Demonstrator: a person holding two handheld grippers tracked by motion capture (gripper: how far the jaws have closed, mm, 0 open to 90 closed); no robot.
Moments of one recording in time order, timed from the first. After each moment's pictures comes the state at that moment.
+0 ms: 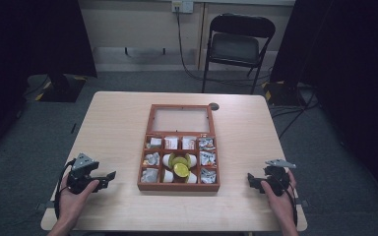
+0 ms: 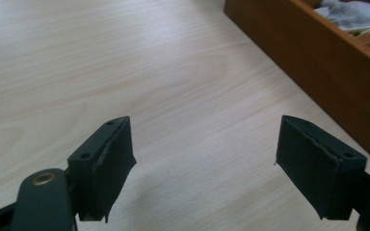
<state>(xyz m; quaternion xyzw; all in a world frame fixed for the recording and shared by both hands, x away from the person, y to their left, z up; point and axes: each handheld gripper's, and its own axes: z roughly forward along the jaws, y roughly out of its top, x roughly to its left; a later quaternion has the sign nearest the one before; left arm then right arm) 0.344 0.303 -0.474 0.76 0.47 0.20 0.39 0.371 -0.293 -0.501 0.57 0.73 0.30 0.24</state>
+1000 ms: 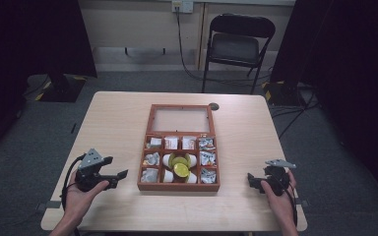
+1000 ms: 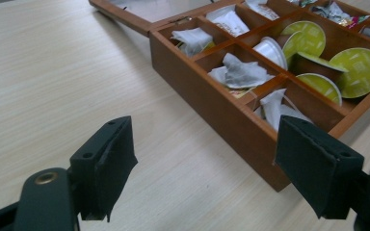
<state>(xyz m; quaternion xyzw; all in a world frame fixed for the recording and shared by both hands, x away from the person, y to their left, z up) 0.339 0.264 -0.435 0.79 0.39 0.19 0.44 0.371 -0.293 -0.501 0.57 0.73 0.30 0.24</state>
